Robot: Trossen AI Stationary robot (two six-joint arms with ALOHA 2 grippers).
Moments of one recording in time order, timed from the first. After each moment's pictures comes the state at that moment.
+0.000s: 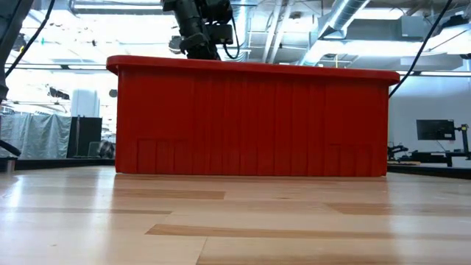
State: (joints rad) left arm 0.44 1.77 1.71 -1.02 0.03 0.54; right arm 0.98 1.68 1.14 -0.98 0.58 1.28
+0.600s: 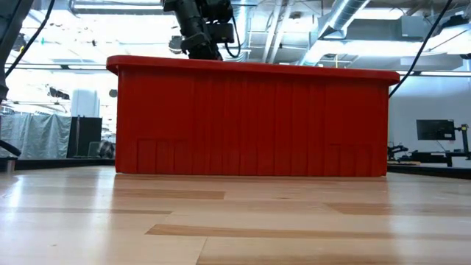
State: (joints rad) left arm 0.44 1.77 1.71 -1.00 0.04 0.56; right arm 0.98 1.68 1.14 -0.98 0.58 1.28
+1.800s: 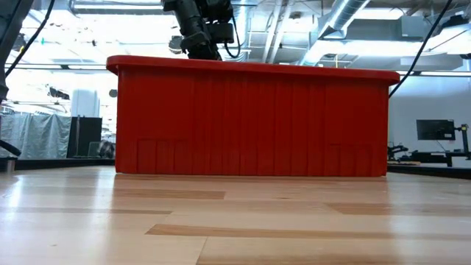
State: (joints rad) left arm 0.44 1.77 1.71 -1.01 0.04 0.54; right arm 0.98 1.68 1.14 -0.98 0.58 1.28
